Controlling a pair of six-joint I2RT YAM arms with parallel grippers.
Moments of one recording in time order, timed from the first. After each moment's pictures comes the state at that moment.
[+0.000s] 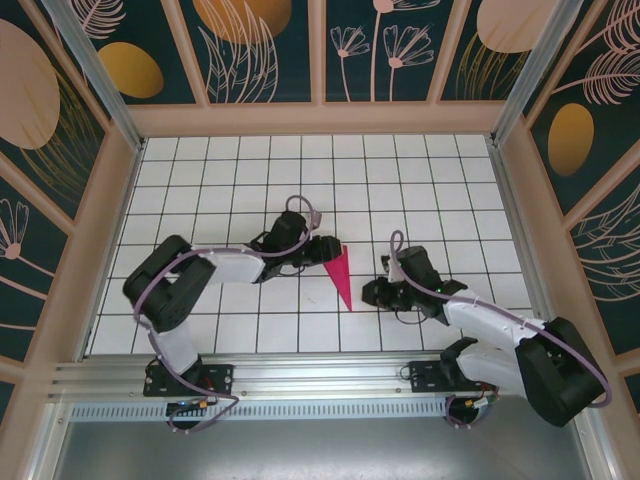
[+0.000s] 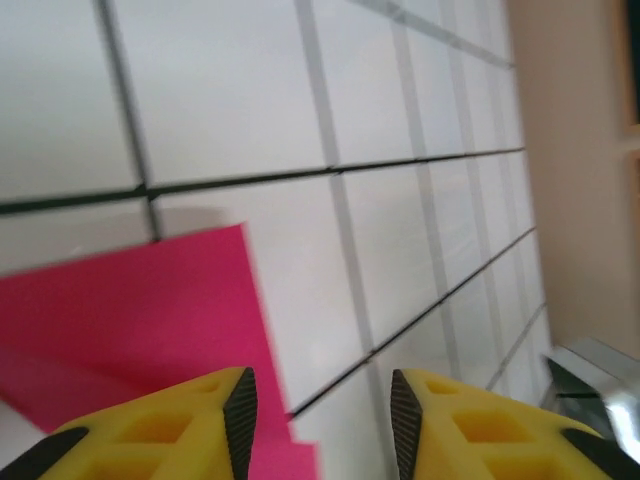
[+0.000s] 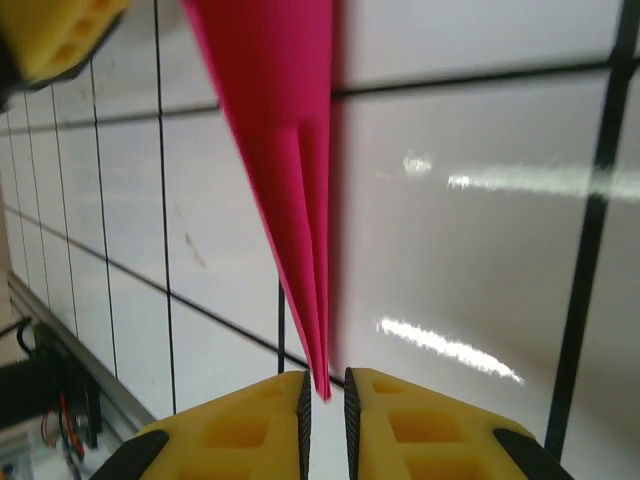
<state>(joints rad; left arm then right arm) -0.71 1.74 0.83 0.34 0.37 -0.90 0.55 1.10 0.36 -0.14 -0.47 0.74</state>
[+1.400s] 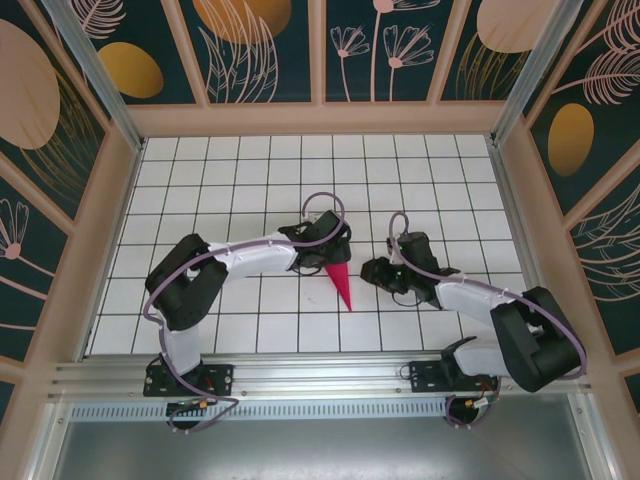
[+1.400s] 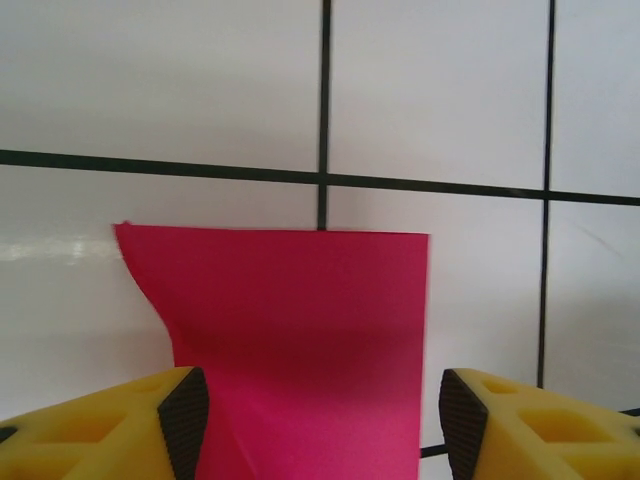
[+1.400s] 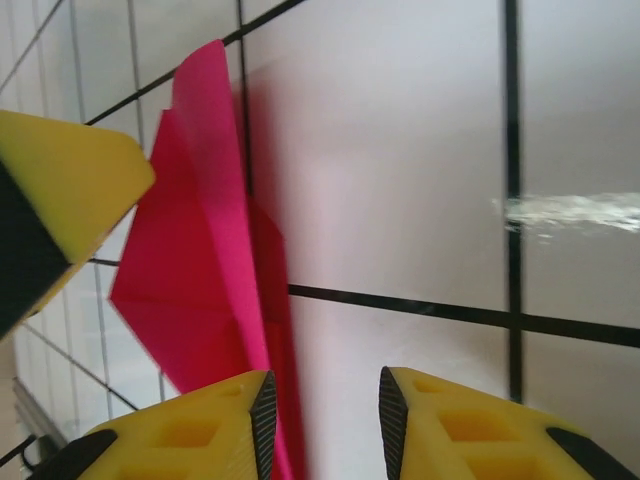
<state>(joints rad) -0.88 1.87 1.20 -0.35 -0.14 -0.97 0.46 1.31 0.41 0.08 -0.45 0.77</state>
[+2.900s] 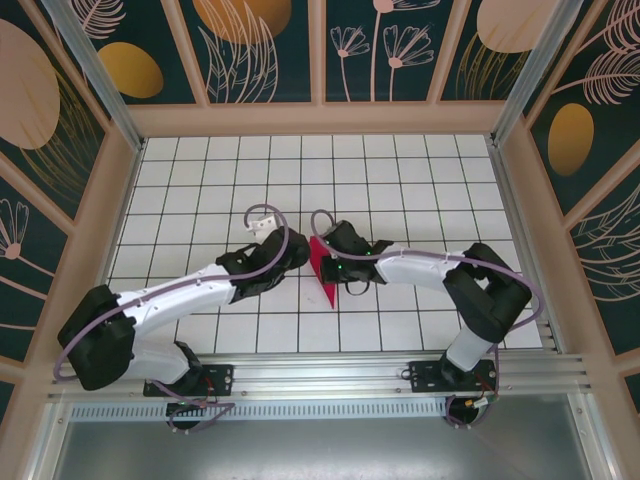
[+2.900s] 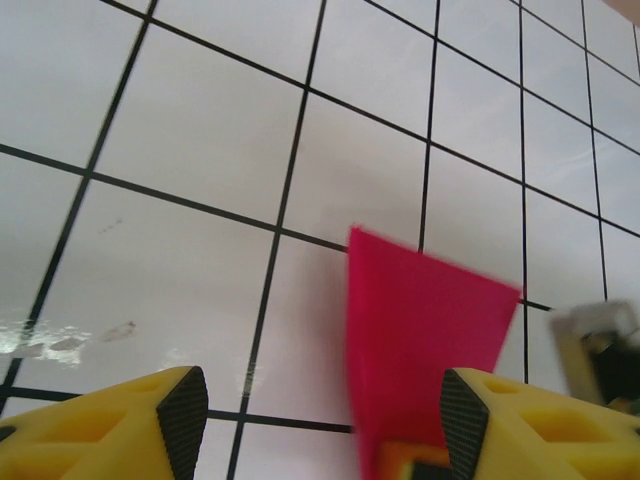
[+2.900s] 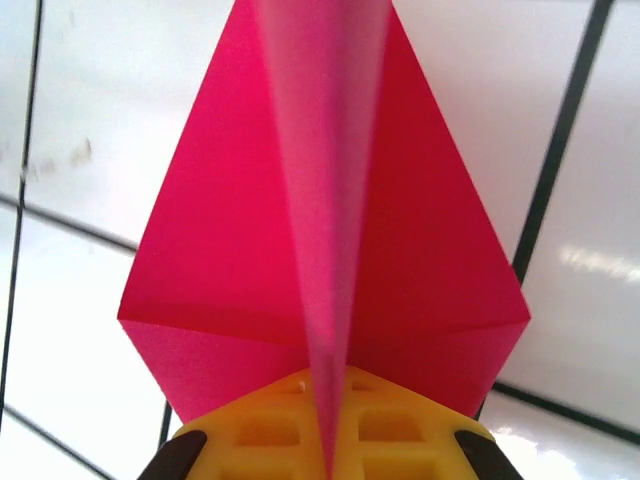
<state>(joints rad) -0.88 1.34 0.81 -0.29 -0.42 -1.08 0.85 1.66 0.93 -0.27 -0.05 0.65</state>
